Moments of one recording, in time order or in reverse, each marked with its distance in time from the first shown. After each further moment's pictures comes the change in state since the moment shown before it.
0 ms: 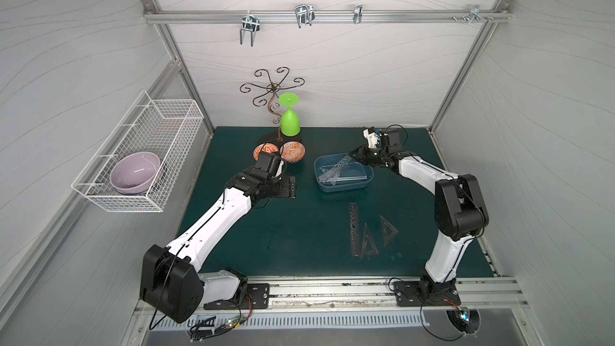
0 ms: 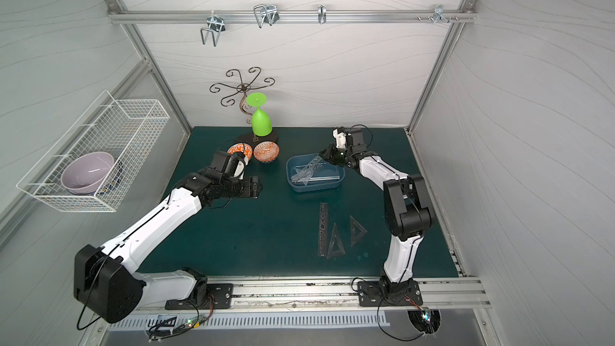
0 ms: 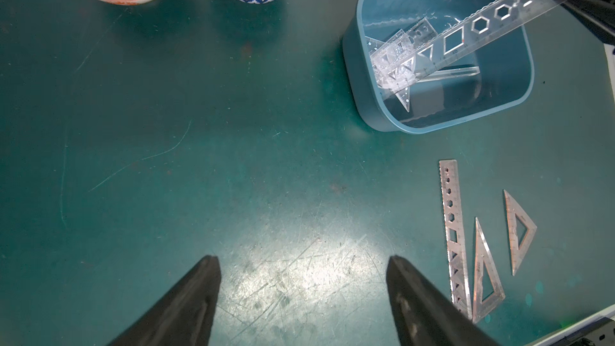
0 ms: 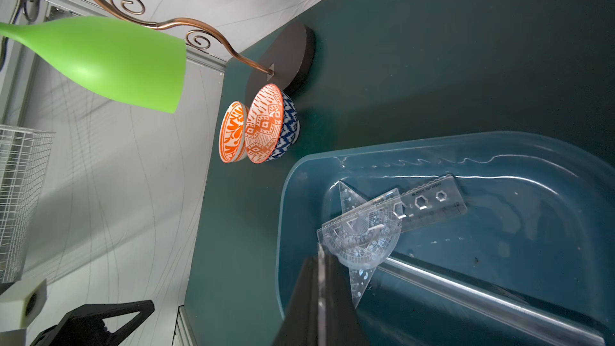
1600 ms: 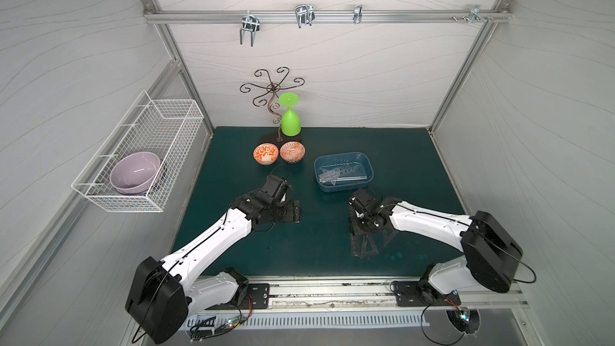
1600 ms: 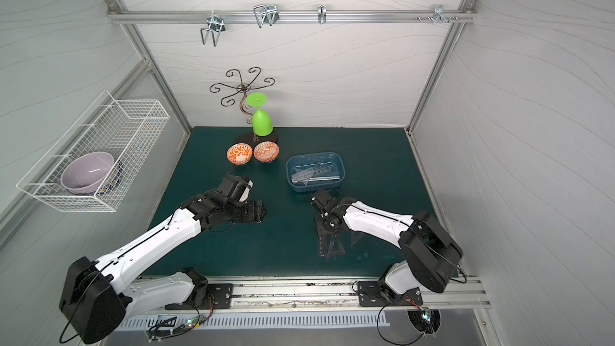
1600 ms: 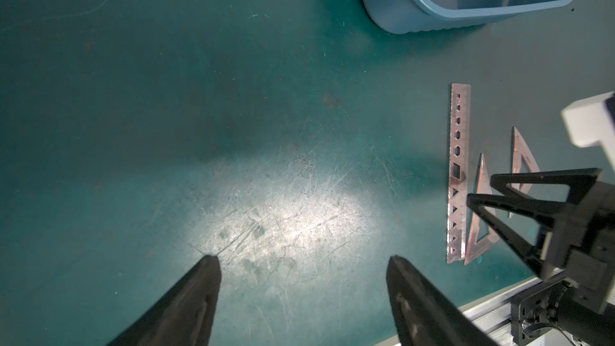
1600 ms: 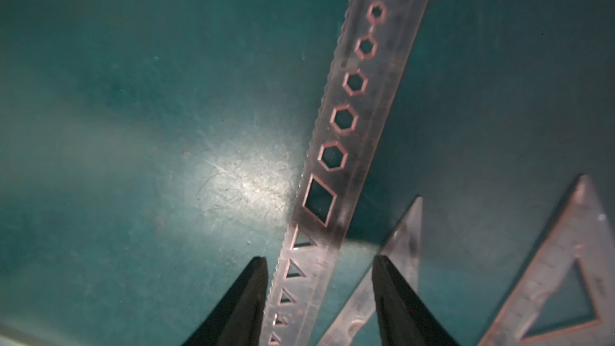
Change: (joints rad) left arm -0.146 -0.135 -0.238 0.010 0.018 -0.199; right arm 0.563 -0.382 -0.484 -0.547 0.628 0.000
